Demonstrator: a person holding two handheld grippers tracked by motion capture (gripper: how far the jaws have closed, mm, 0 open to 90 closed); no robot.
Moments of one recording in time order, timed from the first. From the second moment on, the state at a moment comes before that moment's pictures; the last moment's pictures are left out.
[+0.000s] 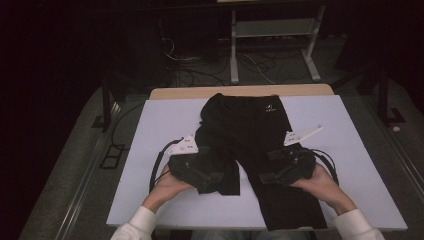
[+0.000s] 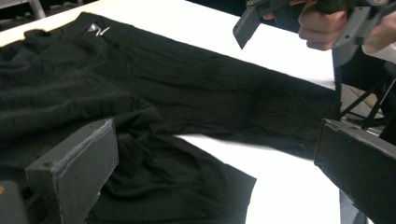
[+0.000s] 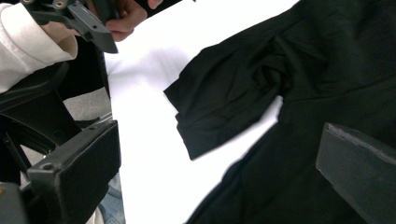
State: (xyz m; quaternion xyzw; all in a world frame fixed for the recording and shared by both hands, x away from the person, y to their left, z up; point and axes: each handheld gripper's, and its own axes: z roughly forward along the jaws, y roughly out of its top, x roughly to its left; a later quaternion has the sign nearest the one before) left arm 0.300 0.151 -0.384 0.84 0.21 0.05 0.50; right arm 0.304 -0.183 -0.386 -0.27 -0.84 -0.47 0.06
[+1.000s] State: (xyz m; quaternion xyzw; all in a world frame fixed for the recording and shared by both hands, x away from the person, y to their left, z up) left arm 0.313 0.184 -0.416 0.82 0.28 0.06 0.50; right arm 0.311 -0.107 -0.423 -0.24 -0.86 -0.44 0.09
